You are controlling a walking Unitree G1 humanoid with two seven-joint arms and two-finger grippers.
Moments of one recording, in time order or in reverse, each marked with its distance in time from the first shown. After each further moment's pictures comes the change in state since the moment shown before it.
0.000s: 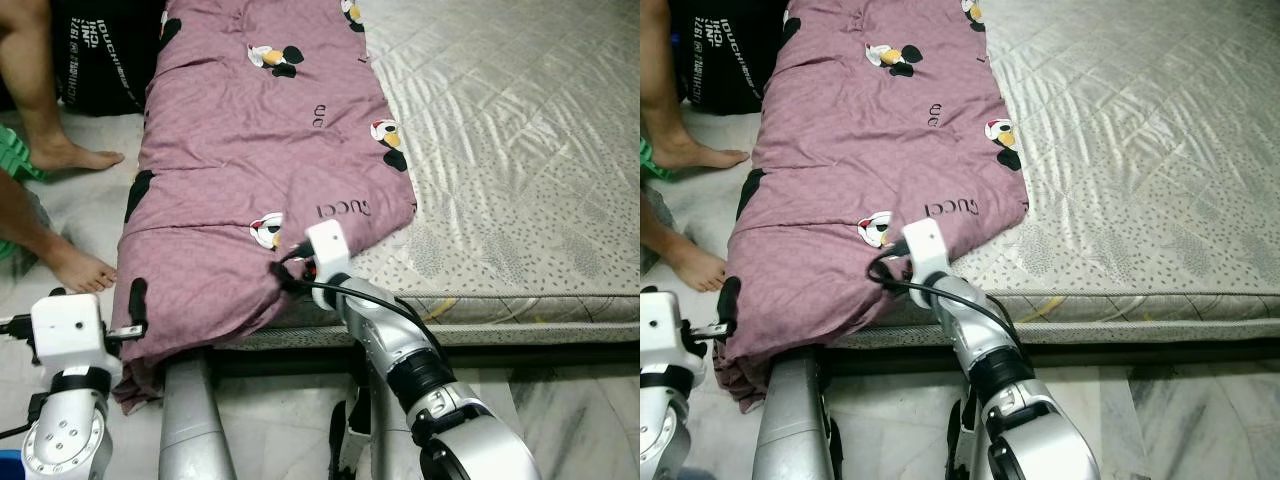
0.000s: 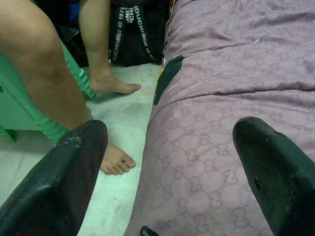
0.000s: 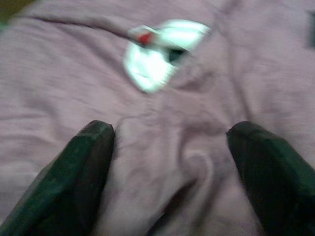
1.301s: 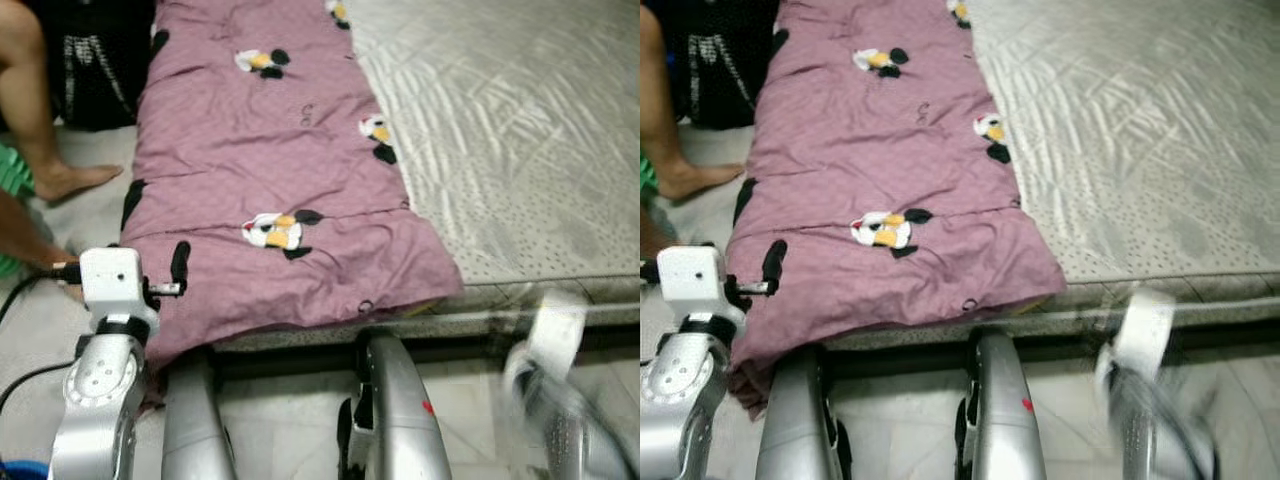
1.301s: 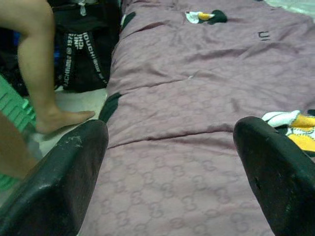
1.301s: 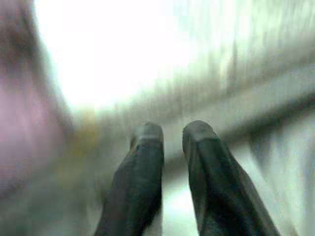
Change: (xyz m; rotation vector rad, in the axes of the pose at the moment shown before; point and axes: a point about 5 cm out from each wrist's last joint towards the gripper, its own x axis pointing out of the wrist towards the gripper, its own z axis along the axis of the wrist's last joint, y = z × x) left arm 0.044 -0.033 0.013 -0.084 -0.063 -0.161; right arm -0.184 -0.141 -0.015 0.292 -0.077 -0.794
